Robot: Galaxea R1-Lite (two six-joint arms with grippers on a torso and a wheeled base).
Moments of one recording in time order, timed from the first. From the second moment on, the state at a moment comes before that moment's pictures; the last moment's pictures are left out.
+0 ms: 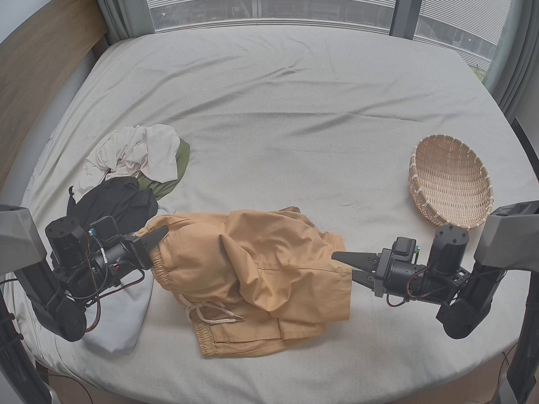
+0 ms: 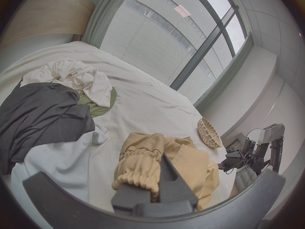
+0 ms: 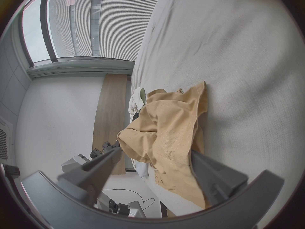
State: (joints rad) left arm -0.10 2.01 -0.37 -1.54 -0.45 -0.37; right arm 0.37 2.20 -0.47 -1.54 0.63 1.00
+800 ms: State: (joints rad) left arm -0.11 2.01 -0.36 -1.54 -0.45 -0.37; right arm 0.37 2.07 -0.46 -1.53 0.63 1.00
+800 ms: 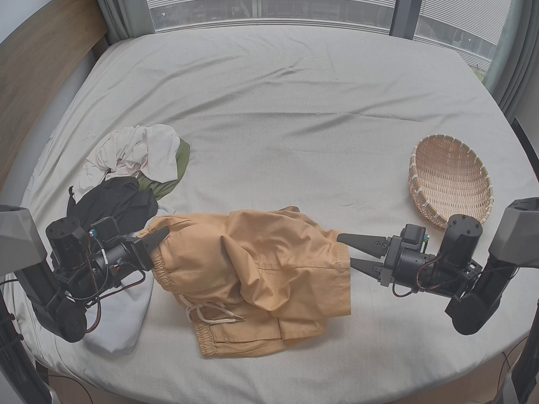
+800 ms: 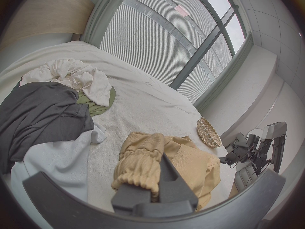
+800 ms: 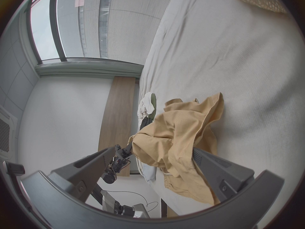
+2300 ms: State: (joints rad) left arm -0.12 2.01 -0.36 -1.54 -0.45 -0.37; right arm 0.42 2.23 -0.52 -1.54 0.63 0.87
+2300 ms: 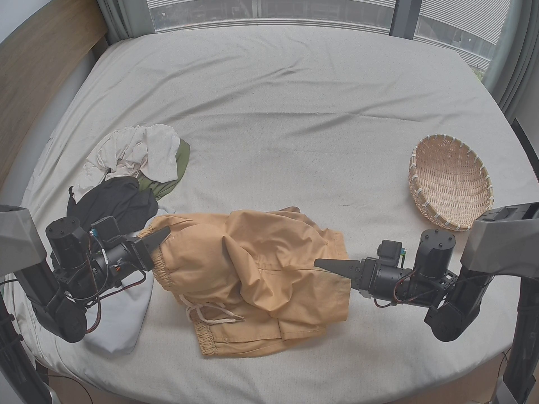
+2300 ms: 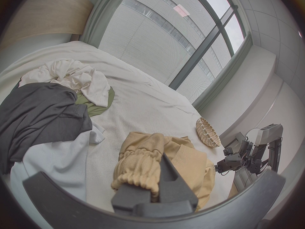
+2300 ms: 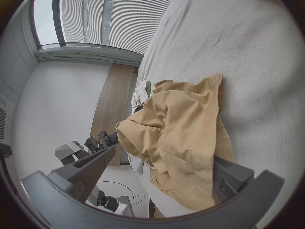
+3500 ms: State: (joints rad) left arm -0.34 1.80 -0.41 -1.54 -0.50 -0.51; right arm 0.39 1.80 -0.38 -1.53 0.60 0.84
